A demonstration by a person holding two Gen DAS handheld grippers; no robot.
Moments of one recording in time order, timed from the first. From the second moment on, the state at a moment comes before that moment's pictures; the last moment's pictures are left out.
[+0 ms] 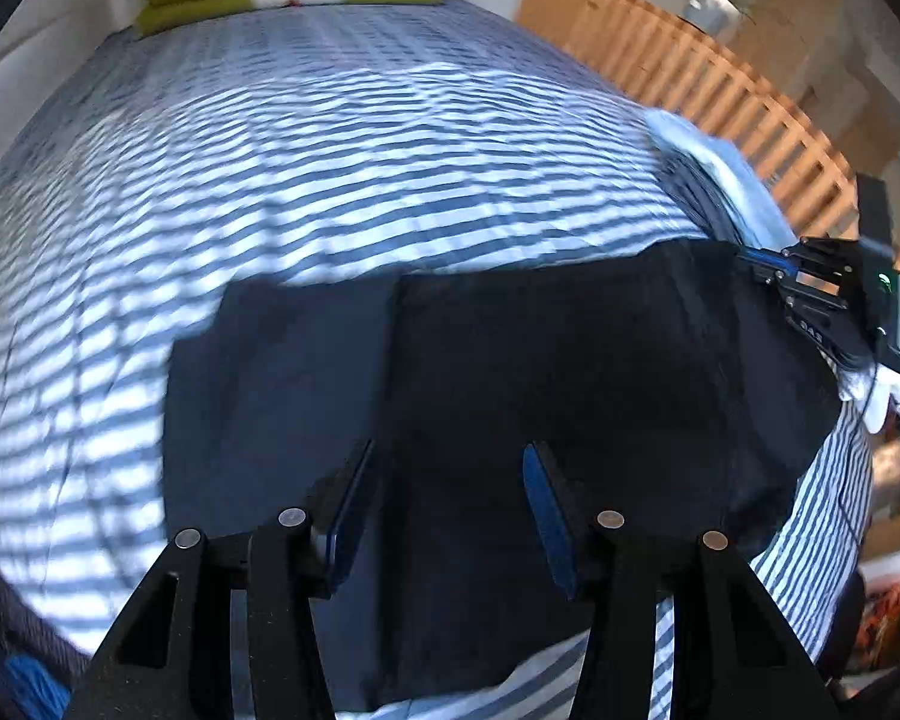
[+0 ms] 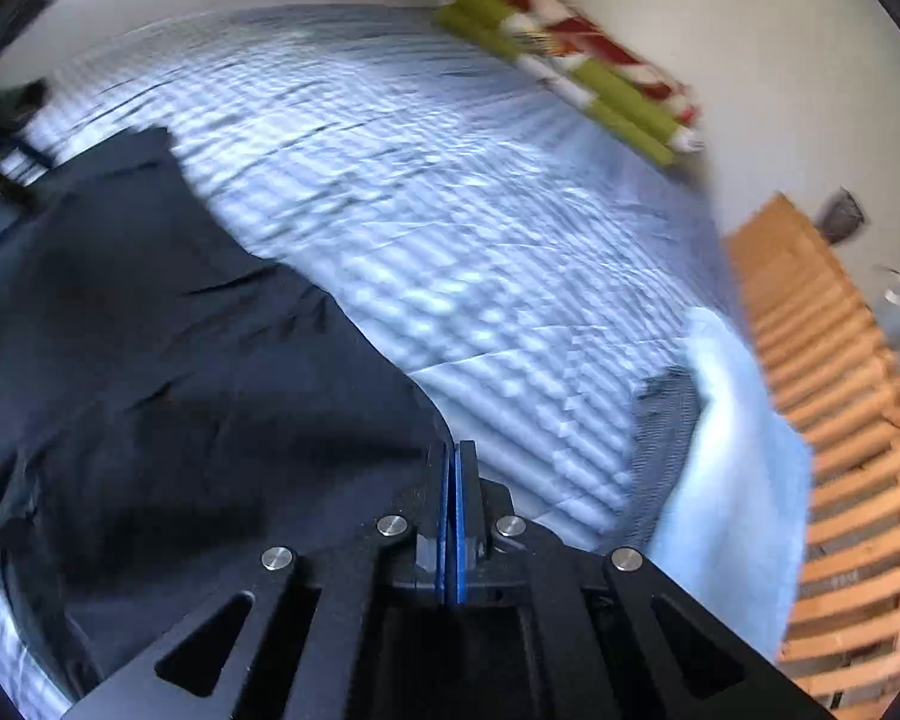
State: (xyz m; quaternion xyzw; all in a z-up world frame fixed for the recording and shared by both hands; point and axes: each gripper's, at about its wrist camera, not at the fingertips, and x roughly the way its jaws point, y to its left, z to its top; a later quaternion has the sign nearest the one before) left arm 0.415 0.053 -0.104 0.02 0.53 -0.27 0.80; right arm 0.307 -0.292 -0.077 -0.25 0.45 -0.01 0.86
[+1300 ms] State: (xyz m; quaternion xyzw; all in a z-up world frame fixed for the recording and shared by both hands) left arm 0.385 0.167 -0.148 -0.17 0.57 -0.11 0.79; right arm 0.220 -0.171 -0.086 -0.16 0.52 0.11 0.83
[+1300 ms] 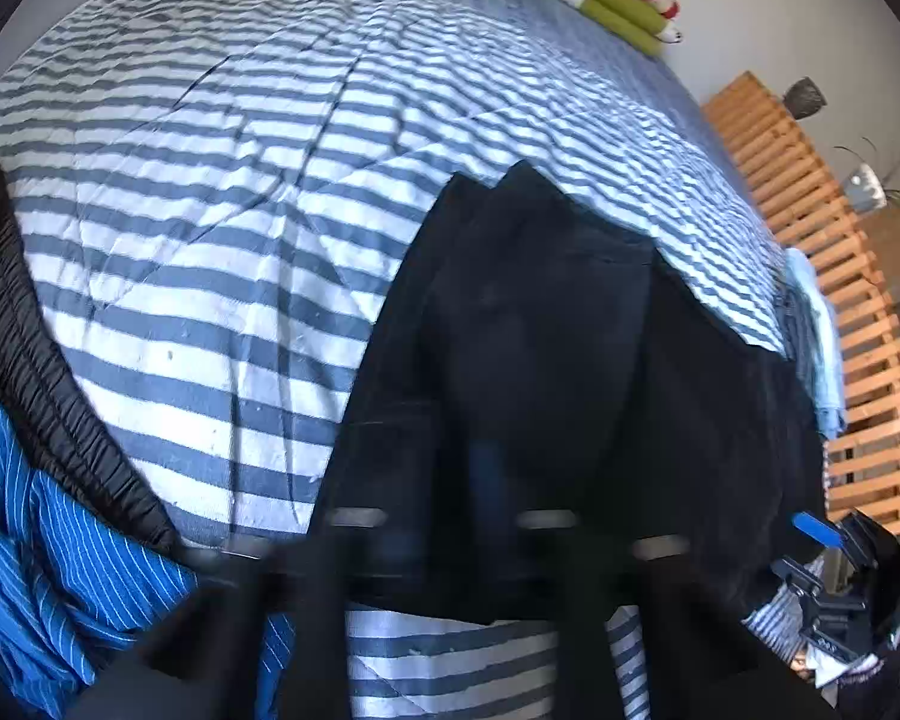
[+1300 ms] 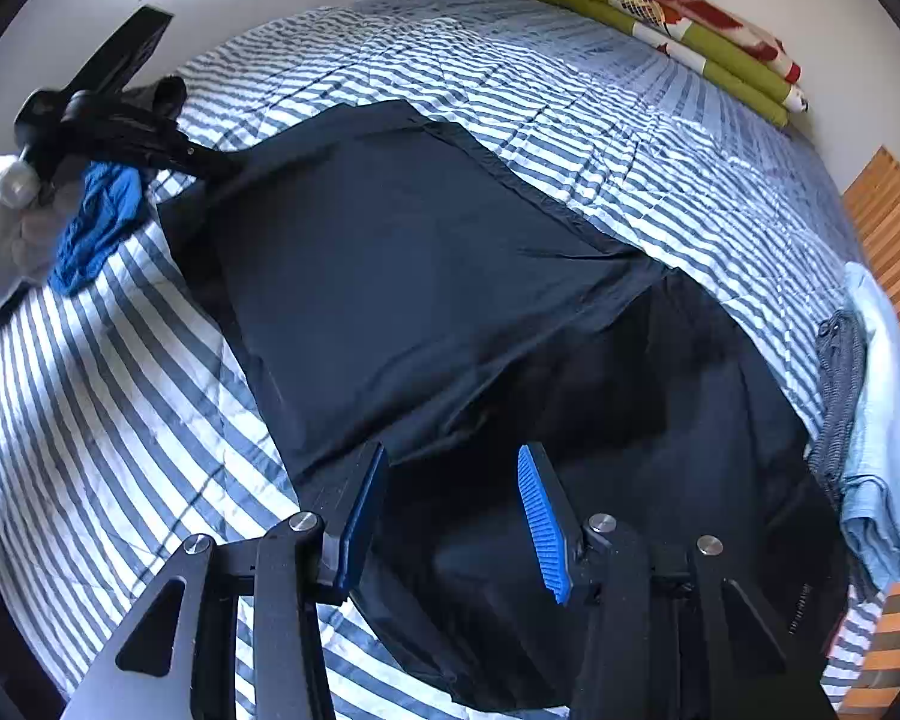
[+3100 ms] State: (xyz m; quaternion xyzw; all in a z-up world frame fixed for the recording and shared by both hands) left arm 0.271 -0.117 -0.125 -0.01 0.56 -0.37 0.74; right arm 0.077 -0.530 -0.109 0.26 0.53 -0.15 0.79
